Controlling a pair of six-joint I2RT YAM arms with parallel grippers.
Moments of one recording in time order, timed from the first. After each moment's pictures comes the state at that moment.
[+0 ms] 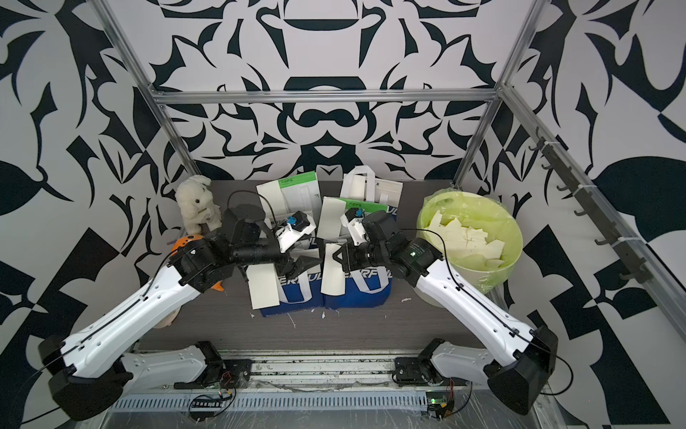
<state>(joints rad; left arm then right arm) -0.79 1.16 1.28 -0.65 0.35 0.25 0.68 1.18 1.18 -0.69 -0.36 0.50</state>
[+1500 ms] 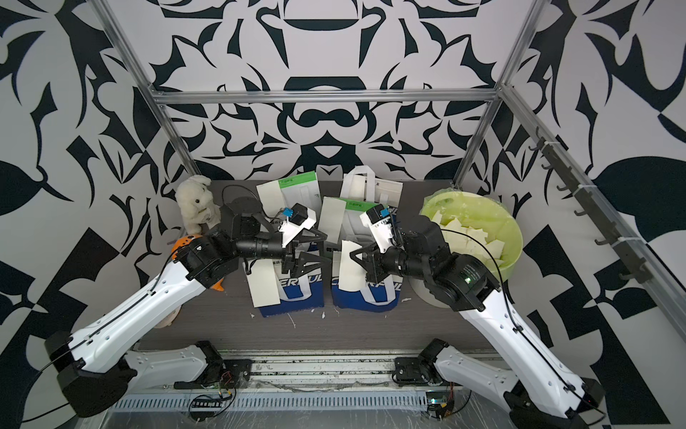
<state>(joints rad) -0.78 1.21 1.28 -0.42 0.71 0.11 0.68 0.94 1.28 -0.87 -0.34 0.32</state>
